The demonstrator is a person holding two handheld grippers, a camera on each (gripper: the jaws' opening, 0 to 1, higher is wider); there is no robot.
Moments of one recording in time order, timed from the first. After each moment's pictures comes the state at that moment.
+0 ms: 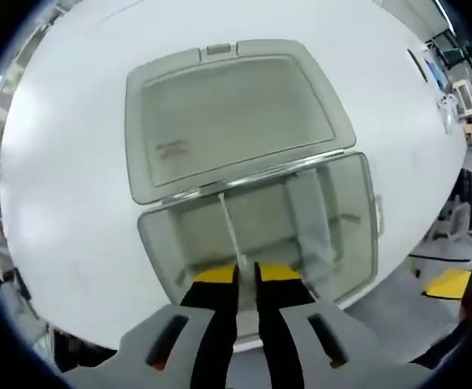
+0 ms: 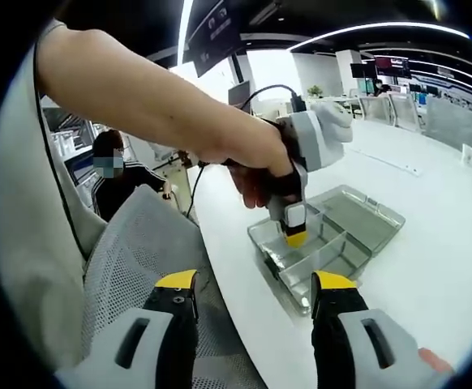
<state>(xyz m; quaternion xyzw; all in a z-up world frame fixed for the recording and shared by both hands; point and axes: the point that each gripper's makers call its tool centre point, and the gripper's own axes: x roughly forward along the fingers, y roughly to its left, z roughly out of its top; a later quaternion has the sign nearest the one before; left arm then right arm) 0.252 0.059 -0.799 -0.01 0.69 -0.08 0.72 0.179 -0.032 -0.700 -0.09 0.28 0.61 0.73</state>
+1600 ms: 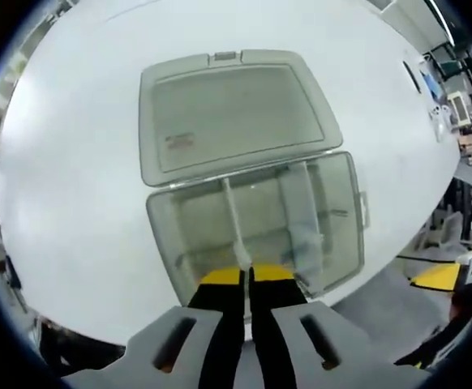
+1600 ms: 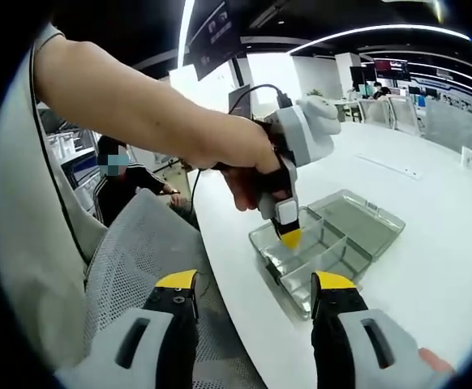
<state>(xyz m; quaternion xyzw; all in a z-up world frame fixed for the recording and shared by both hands) 0.243 0.058 -0.789 -0.04 0.68 -0.07 0.73 0.178 -0.029 -0.695 -0.08 0.28 0.61 0.73</state>
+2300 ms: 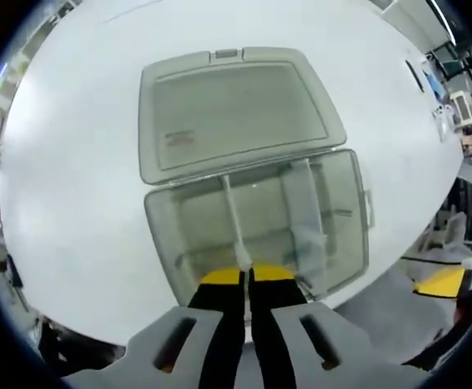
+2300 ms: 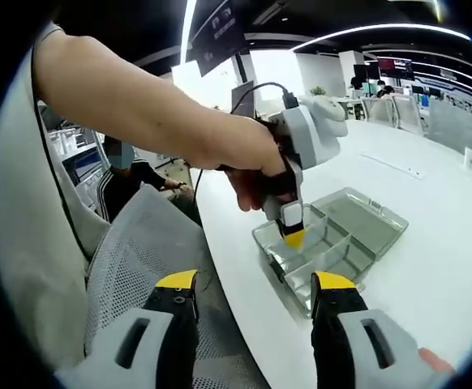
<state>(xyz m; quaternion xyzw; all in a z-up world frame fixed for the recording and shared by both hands) 0.243 0.057 -0.794 -0.03 0.68 -0.07 0.73 0.173 -0.028 -0.696 -0.09 0.28 0.62 0.73</state>
